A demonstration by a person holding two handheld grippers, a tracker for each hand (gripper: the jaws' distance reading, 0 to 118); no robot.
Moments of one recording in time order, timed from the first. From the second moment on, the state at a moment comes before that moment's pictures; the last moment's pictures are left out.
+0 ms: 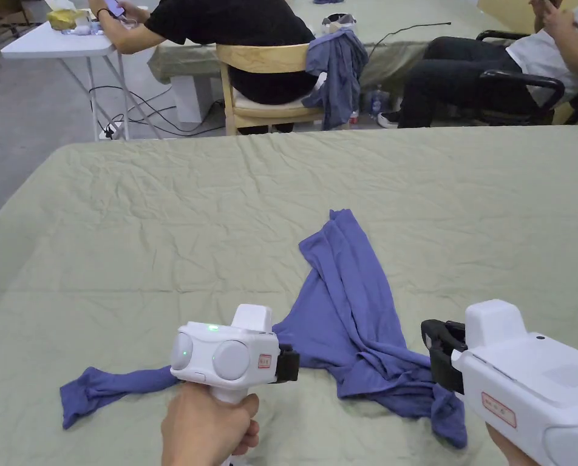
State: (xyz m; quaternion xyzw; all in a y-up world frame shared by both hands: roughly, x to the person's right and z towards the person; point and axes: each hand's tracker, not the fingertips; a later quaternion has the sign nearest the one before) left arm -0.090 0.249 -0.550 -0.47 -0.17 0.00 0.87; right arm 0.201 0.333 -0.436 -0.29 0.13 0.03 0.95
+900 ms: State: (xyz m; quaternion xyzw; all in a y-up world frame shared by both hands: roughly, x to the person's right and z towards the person) left arm -0.050 0.135 -0.643 -0.52 -0.17 0.05 0.84; right arm 0.218 0.269 -0.562 -0.38 0.15 0.03 0.91
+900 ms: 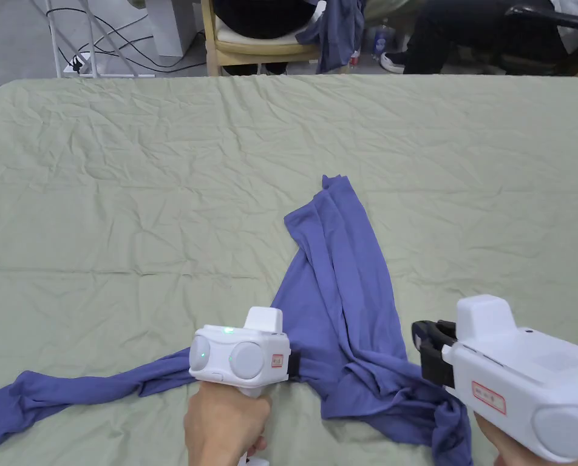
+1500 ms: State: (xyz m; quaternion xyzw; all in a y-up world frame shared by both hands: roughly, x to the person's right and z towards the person) left arm -0.048 0.135 -0.648 -0.54 -0.16 0.05 0.83; right arm 0.067 0.204 -0.915 -0.46 0.31 0.26 0.79
